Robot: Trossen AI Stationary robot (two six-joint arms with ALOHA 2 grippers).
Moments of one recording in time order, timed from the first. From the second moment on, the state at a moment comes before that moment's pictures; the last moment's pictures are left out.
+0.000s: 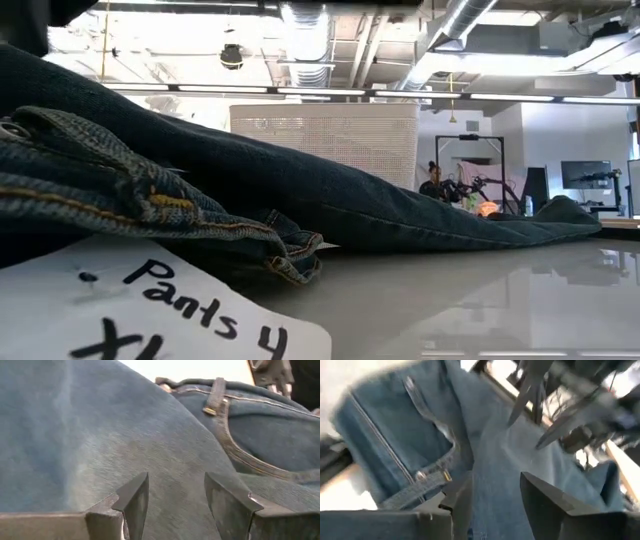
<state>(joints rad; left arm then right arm) -0.82 1.63 1.17 -0.60 -0.44 -0.58 0.62 2.09 1.38 0.28 0.52 -0.38</state>
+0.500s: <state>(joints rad) -0.81 1.63 1.17 -0.56 -0.51 -0.48 0.59 2.17 1.45 0.06 0.63 -0.31</state>
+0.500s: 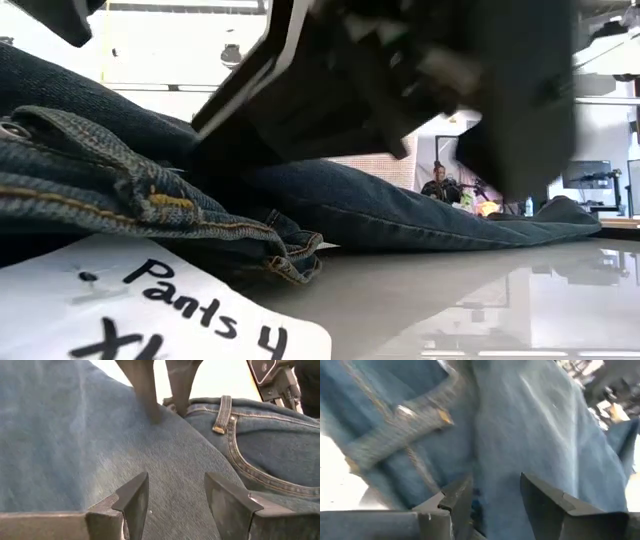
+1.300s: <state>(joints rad) -0.83 1.64 1.31 -0.32 -0.61 0.13 0.26 1.73 1.45 -0.45 0.16 -0.02</state>
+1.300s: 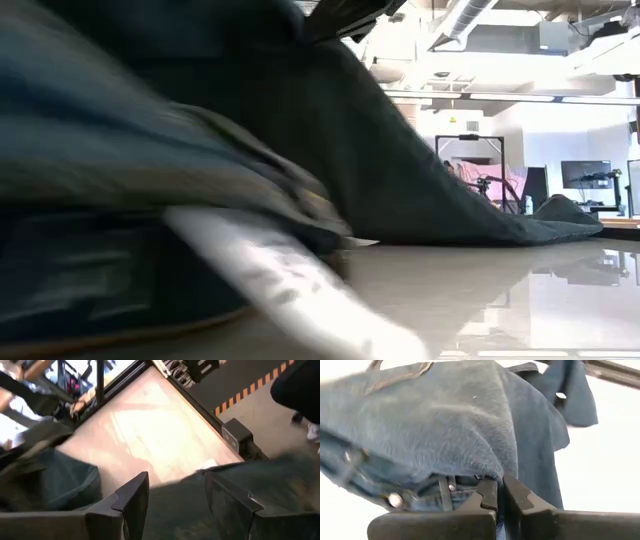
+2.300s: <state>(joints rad) -0.59 1.98 1.50 -0.21 -0.40 0.96 0.00 1.60 1.45 -0.62 -0.11 0.10</state>
